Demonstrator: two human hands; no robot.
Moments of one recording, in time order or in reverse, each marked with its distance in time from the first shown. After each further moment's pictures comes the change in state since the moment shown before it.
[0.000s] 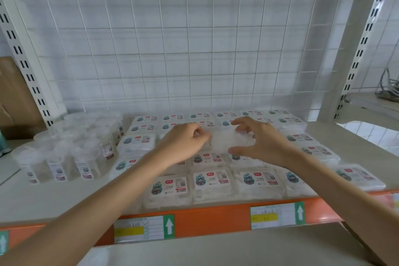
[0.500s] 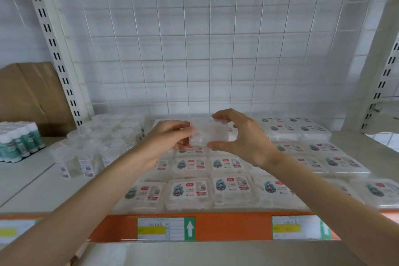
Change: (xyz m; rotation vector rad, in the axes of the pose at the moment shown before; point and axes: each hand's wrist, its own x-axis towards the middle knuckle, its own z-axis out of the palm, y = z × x) left_hand -0.027 -0.045 -0.046 -0.773 0.095 -0.204; right_hand 0.029 -0.070 0.032 0.216 0.142 -0.246
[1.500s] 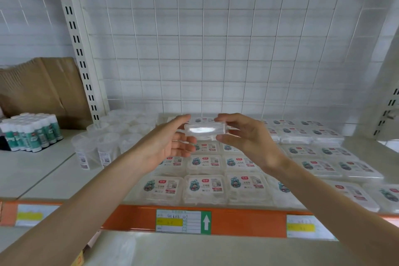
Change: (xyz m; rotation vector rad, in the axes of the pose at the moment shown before) left_hand -0.023 0.006 -0.026 -0.244 0.021 -0.198; right_hand -0.008 -0.029 0.016 0.607 0.006 0.027
